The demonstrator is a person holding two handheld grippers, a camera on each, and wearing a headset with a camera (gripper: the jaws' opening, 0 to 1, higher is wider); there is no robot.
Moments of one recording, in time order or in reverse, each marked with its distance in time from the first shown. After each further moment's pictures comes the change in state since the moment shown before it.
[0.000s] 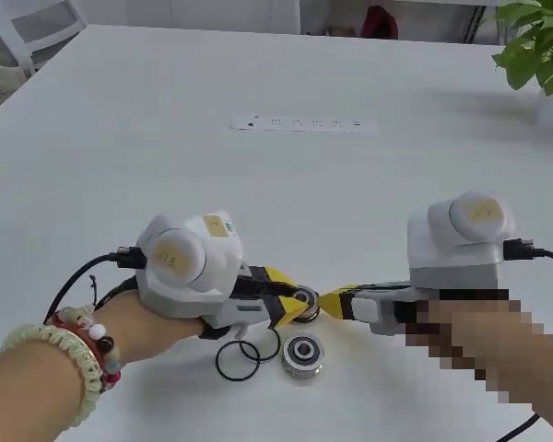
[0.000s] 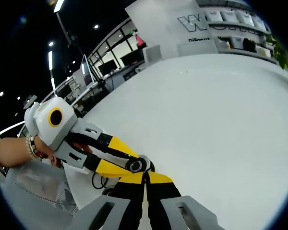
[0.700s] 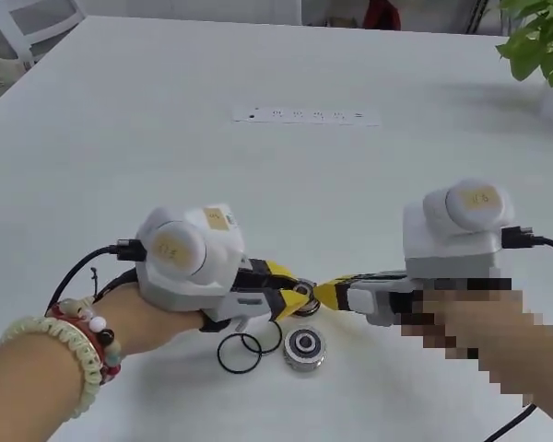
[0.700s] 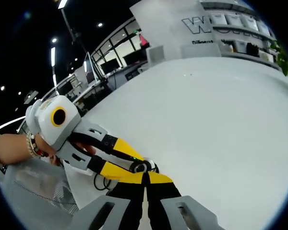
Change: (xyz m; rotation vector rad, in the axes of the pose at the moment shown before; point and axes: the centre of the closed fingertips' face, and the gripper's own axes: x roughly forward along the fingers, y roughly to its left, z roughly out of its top) left arm -0.001 0.000 0.000 0.003 -0.003 0.001; right arm 0.000 0.007 0.006 -0.042 0.000 -0.002
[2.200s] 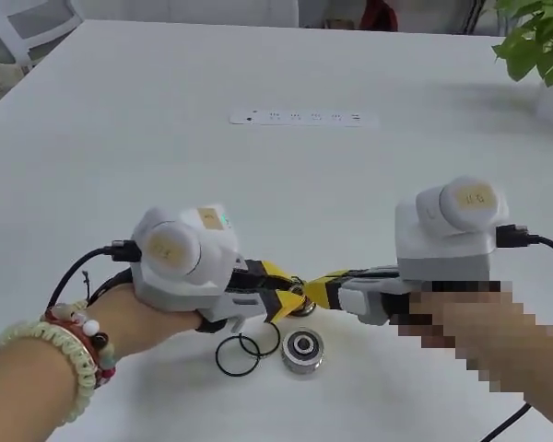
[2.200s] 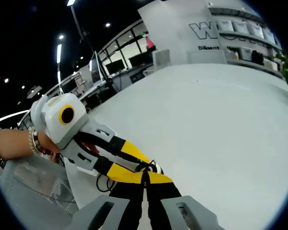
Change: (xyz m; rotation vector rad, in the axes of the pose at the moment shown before) left arm -0.001 0.003 0.000 -0.007 0.009 0.005; right arm 0.002 0.004 0.003 -0.066 -0.013 -0.010
